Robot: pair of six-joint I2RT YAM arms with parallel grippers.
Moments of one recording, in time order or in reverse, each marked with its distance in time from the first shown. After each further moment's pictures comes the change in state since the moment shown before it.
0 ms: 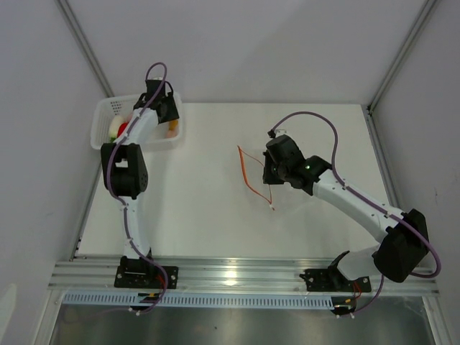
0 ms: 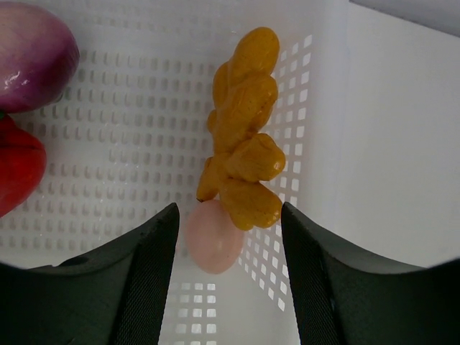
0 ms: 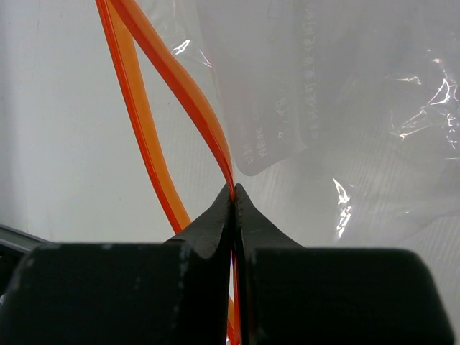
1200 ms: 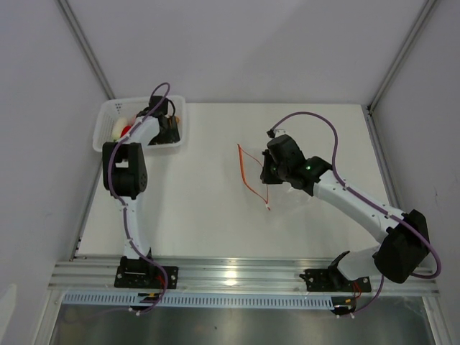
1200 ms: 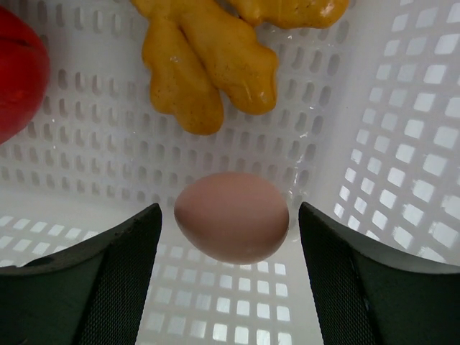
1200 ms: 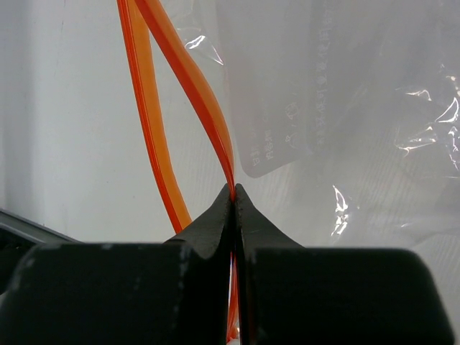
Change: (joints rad) left arm 0.008 0.023 -0.136 -0.154 -0.065 0.022; right arm -0.005 -0.008 -0.012 0.037 -0.044 0.002
